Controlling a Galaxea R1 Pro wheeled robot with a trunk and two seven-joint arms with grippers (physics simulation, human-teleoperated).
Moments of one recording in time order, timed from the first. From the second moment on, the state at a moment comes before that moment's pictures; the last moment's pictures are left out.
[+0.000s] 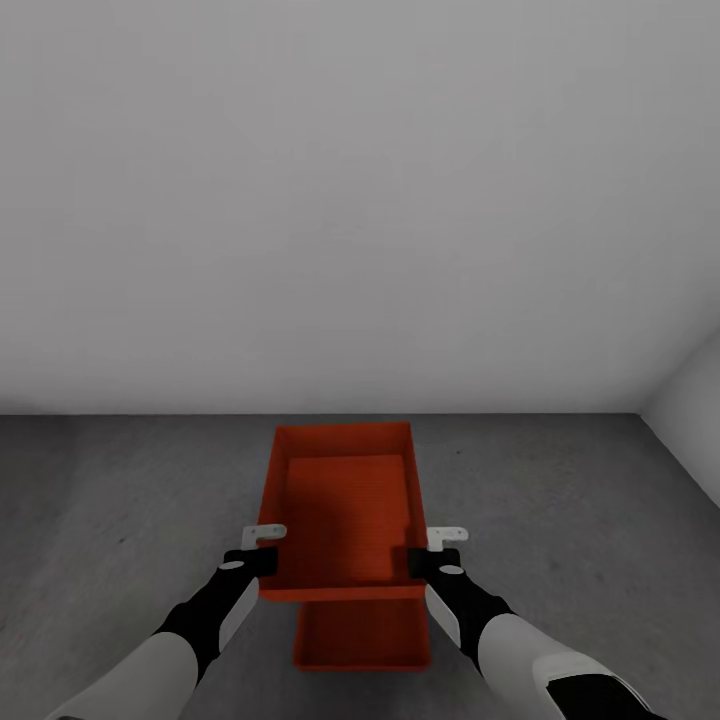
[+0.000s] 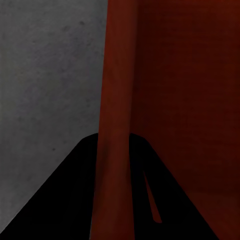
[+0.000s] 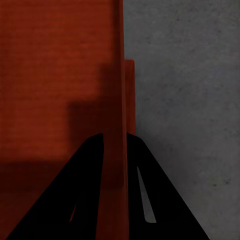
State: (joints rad) left arm -0.65 -0.04 -0.17 -0.45 0.21 0.18 0.23; right arm -0.75 0.17 0.05 -0.19 -0.01 0.00 -0.20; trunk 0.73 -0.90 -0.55
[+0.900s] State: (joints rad) left arm -0.65 -0.03 -0.17 -0.46 0.21 0.18 0.23; right arm -0.75 0.17 0.05 -0.19 -0.01 0.00 -0.20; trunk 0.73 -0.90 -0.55
